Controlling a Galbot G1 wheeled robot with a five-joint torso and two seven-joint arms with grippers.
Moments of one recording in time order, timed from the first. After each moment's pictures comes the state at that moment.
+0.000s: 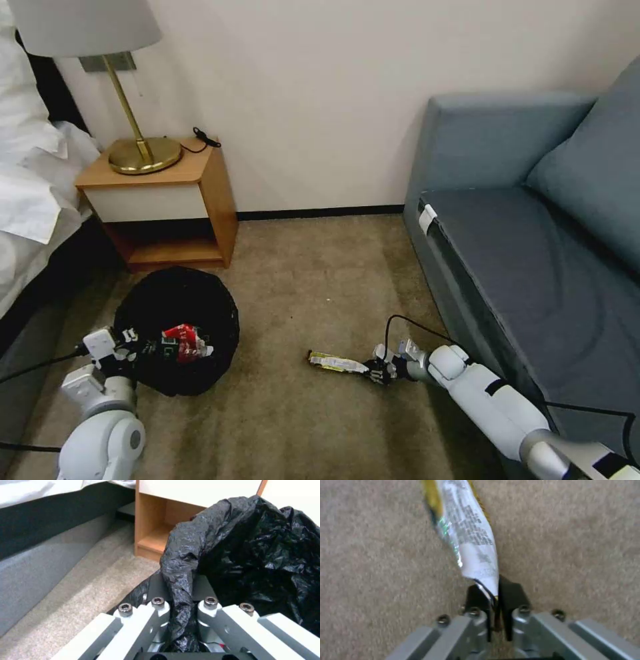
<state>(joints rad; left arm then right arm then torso) 1.54 -1.31 -0.80 -1.96 -0.53 0.15 -0.32 -0.68 1.17 -0.19 0.77 0.09 0.05 -0.74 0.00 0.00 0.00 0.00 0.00</state>
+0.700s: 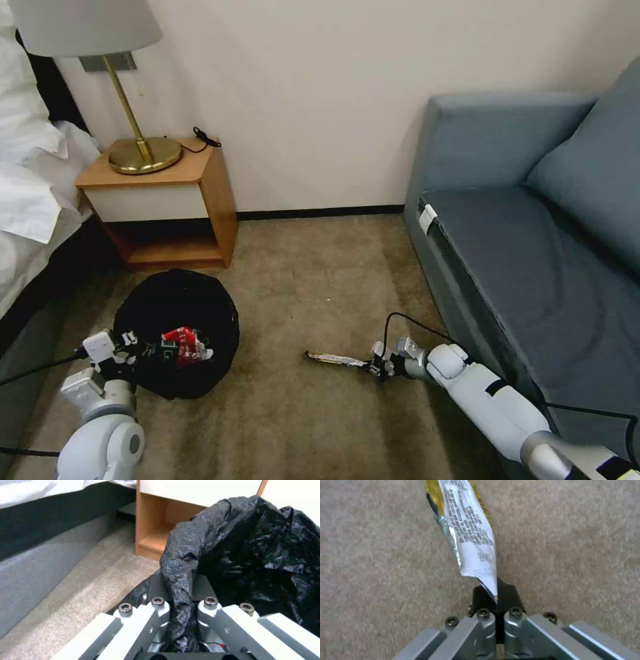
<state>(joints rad) 1.55 -1.31 -0.80 -1.97 -0.52 0.14 -0.31 -0.69 1.17 -0.17 0.80 0.12 0.05 -0.74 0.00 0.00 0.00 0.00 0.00</state>
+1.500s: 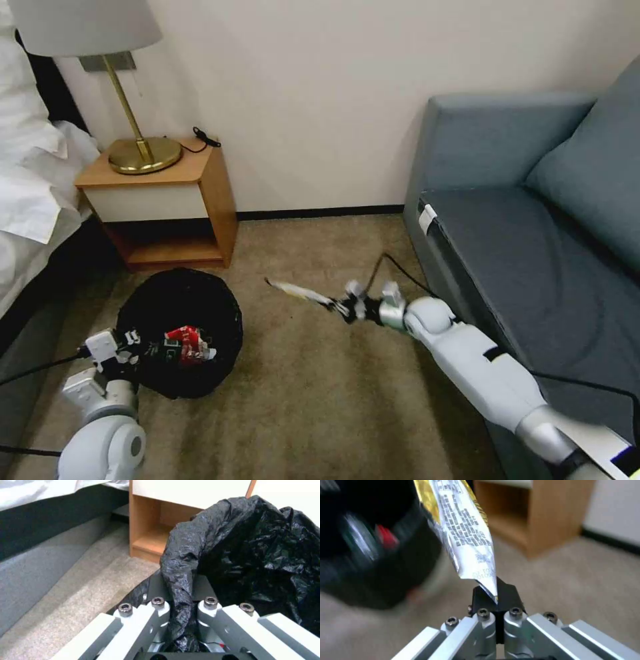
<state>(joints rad) 1.56 -1.32 -0.79 -1.99 -0.51 0.15 -0.31 -0.58 1.18 -0.20 1.24 0.50 -0.08 -0.67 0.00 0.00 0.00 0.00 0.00</state>
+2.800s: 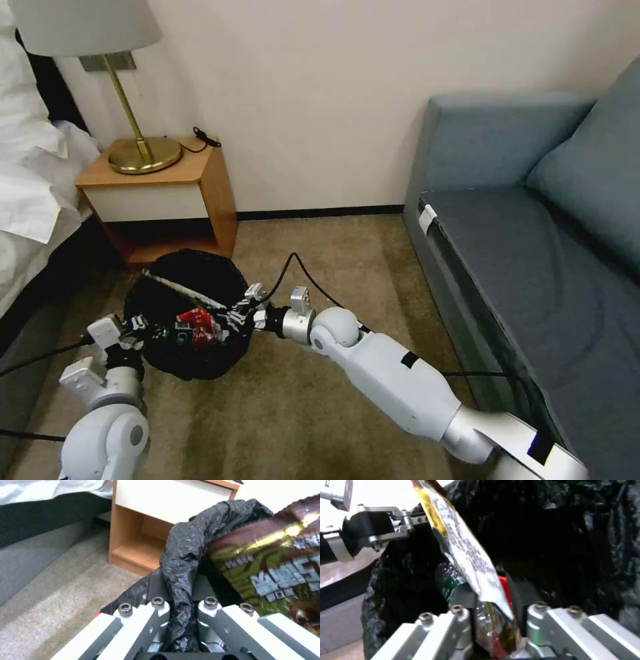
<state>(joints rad) 1.53 -1.33 -0.79 -2.04 -0.61 0.16 -0.29 -0.59 1.41 -0.40 1.25 0.62 -0.09 -0.52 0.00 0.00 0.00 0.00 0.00</state>
